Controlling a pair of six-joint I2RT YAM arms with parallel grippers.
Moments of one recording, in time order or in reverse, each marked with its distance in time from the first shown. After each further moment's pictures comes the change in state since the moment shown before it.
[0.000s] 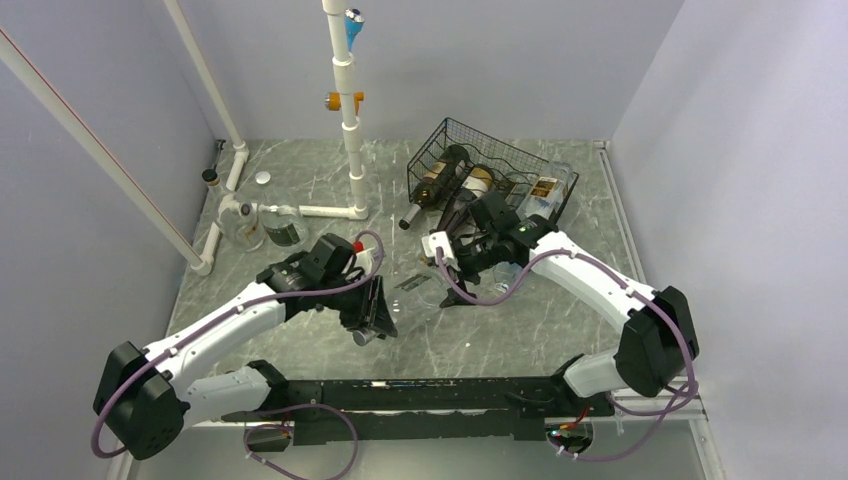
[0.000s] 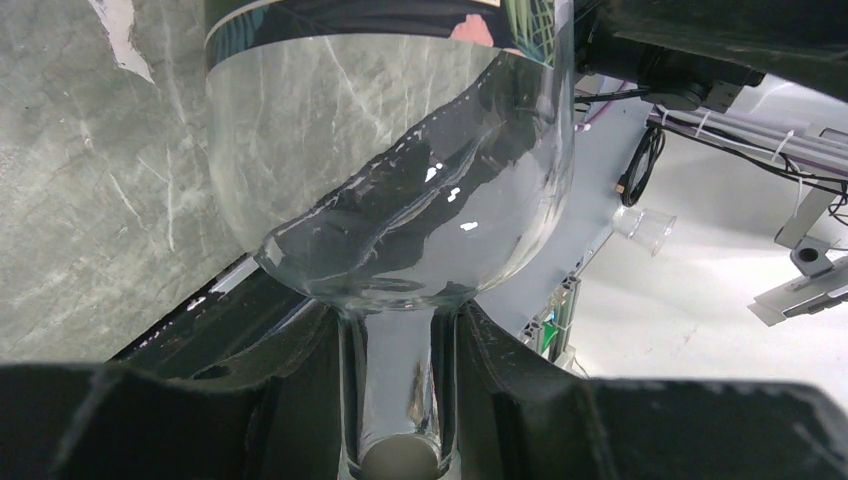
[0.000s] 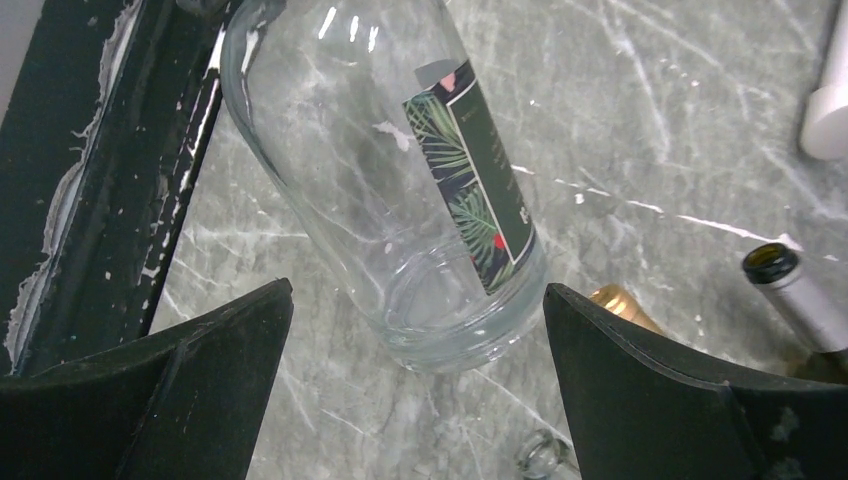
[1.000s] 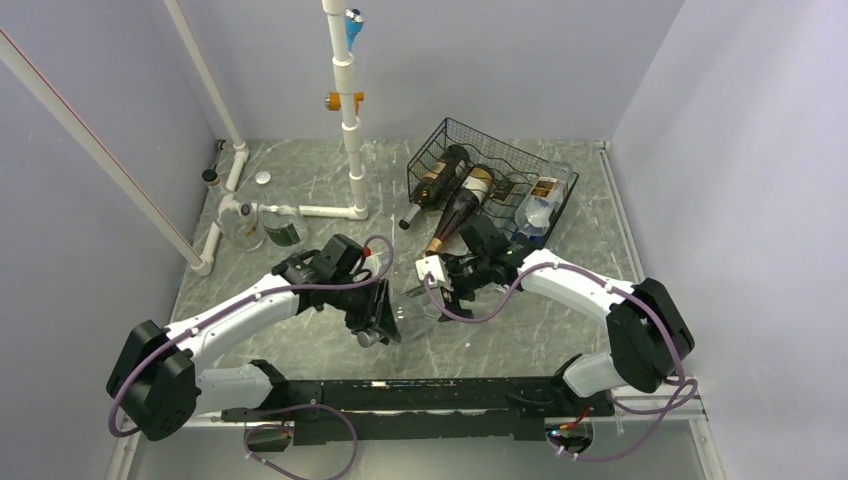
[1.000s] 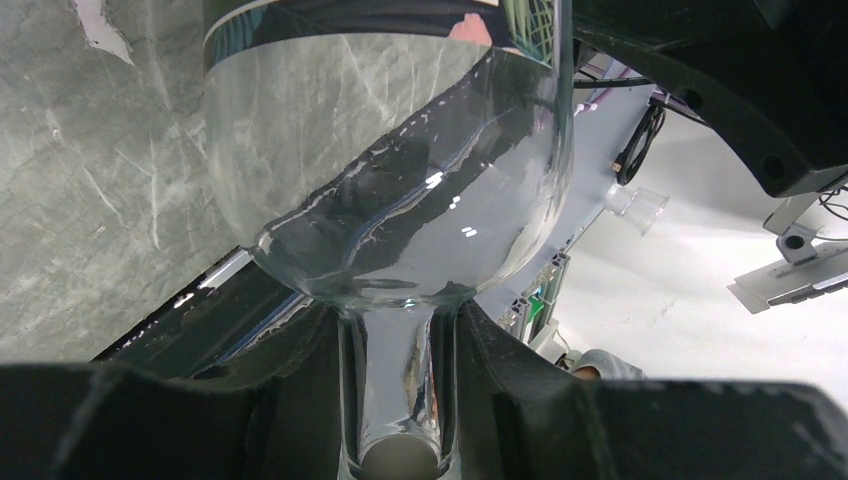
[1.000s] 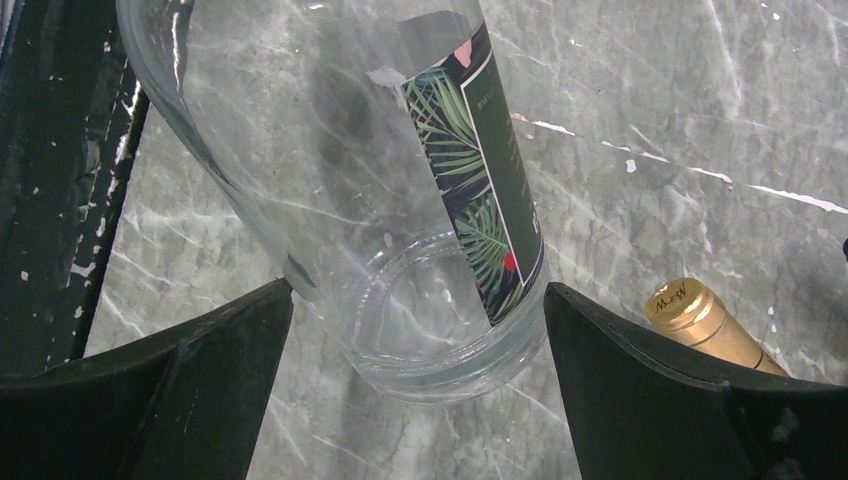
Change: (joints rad) left arm -0.010 0.103 0.000 0.016 0.058 -0.003; right arm 0.063 0.031 -0.213 0.249 0.112 0.037
